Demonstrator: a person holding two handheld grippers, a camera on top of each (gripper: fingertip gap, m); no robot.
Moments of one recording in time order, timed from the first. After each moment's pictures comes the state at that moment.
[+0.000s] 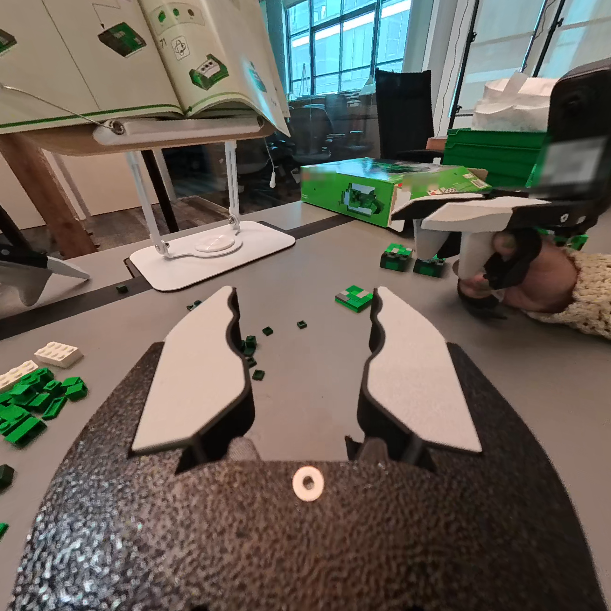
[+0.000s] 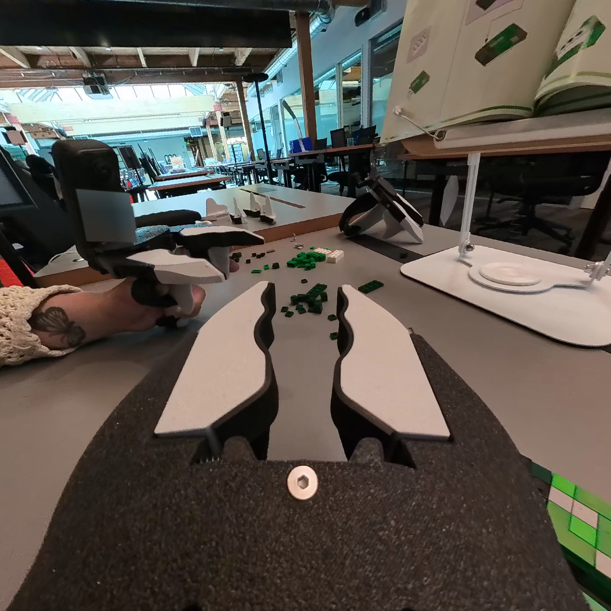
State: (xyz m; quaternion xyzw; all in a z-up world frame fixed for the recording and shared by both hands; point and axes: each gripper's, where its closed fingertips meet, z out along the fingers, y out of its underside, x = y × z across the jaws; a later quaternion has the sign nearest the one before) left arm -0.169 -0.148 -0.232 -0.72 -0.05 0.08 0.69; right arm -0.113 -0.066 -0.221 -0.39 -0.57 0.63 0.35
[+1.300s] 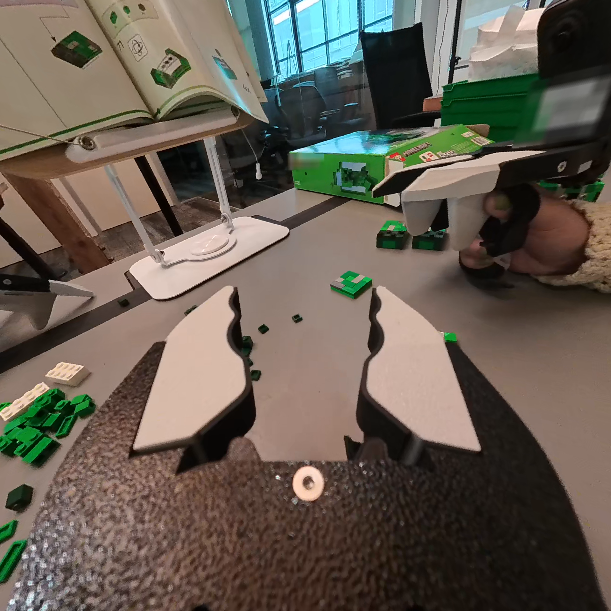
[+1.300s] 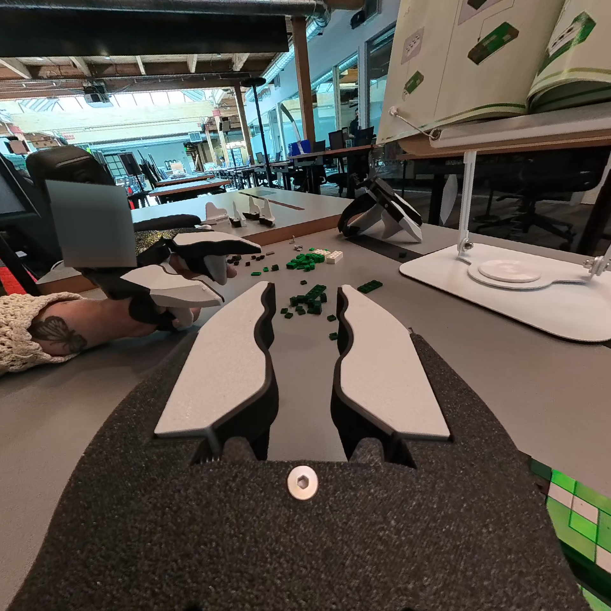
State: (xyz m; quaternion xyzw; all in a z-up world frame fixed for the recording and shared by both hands) left arm -0.158 -0.141 -0.239 -0.74 0.00 0.12 0.66; right arm -0.113 -0.063 -0.220 -0.40 -0.56 0.64 0.35
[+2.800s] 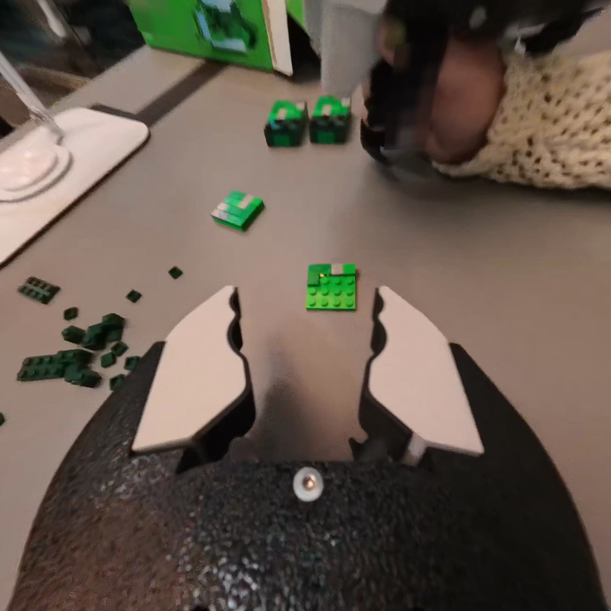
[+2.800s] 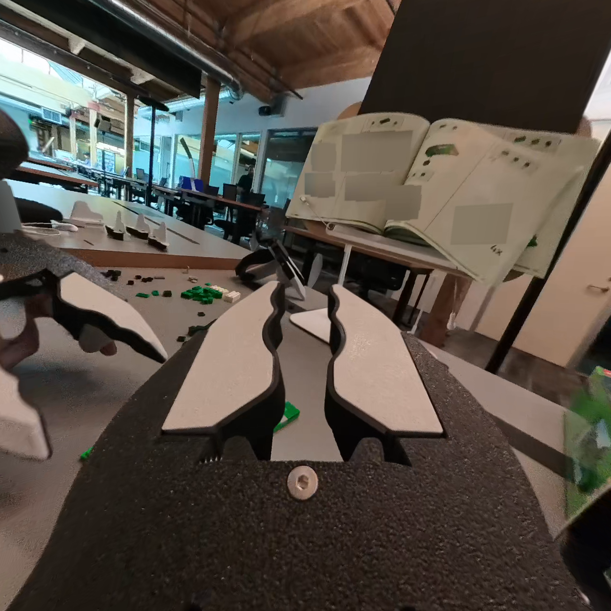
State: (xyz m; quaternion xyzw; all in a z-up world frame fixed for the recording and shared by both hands) left arm -0.090 -0.128 -0.300 -0.87 0.09 0.03 0.49; right arm -0.096 -0.031 -0.189 -0.34 -0.51 0.53 0.59
